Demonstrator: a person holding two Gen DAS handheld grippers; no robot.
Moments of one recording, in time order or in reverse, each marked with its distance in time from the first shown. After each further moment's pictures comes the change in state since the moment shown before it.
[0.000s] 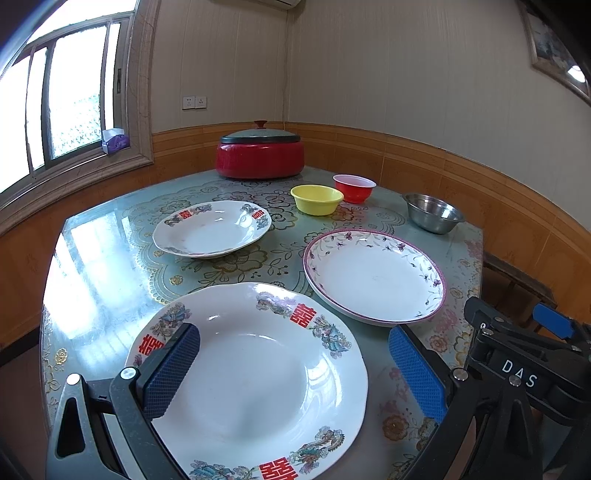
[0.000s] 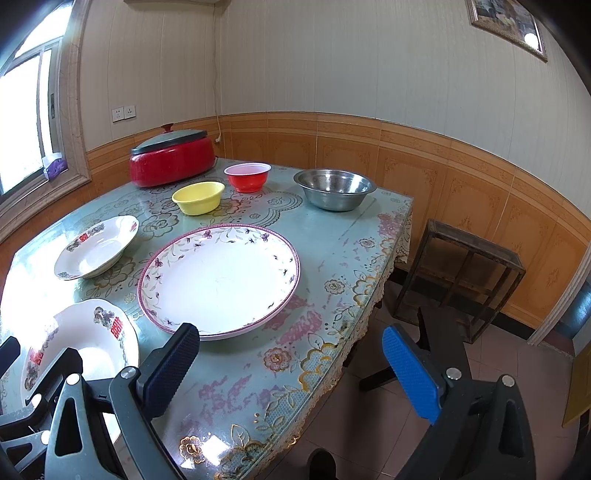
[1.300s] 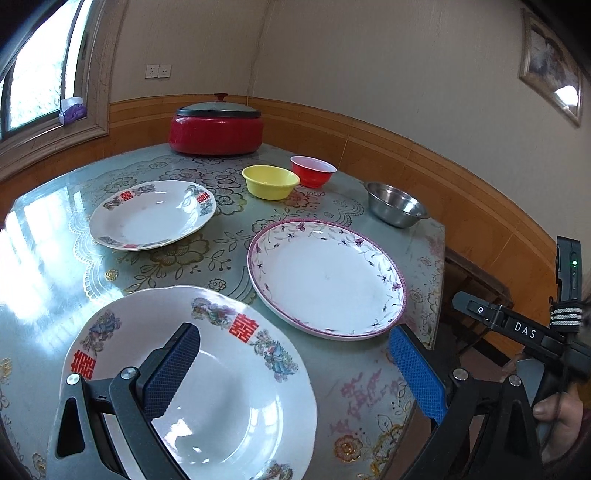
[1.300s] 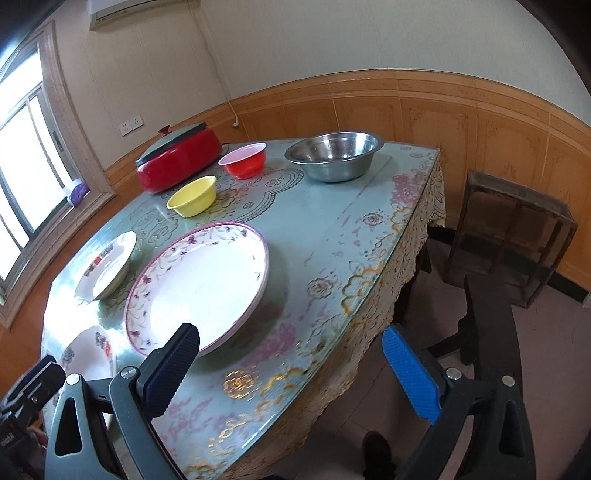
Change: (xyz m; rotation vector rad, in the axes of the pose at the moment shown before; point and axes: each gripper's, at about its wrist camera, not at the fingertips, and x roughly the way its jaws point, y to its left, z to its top) left arm 0.042 -0.022 0.024 -0.032 0.163 -0.188; right arm 0.078 -0.097 0.031 0.113 0.140 0.254
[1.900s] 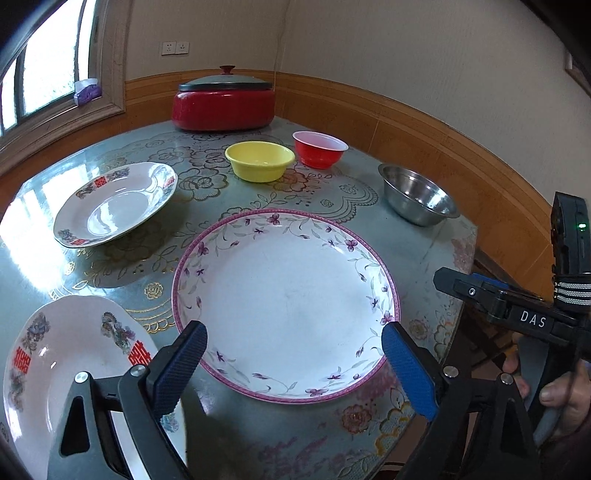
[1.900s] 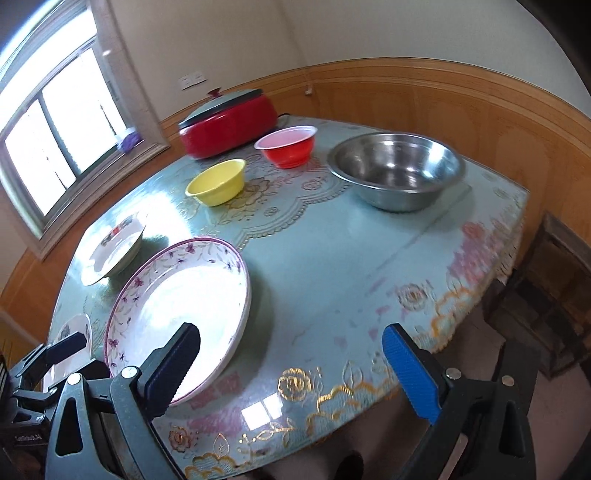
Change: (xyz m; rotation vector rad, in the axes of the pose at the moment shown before) left arm 0.078 -0.071 0.032 -0.083 0.055 0.140; right arm 0.085 -0.023 0.086 -0.274 0.146 0.282
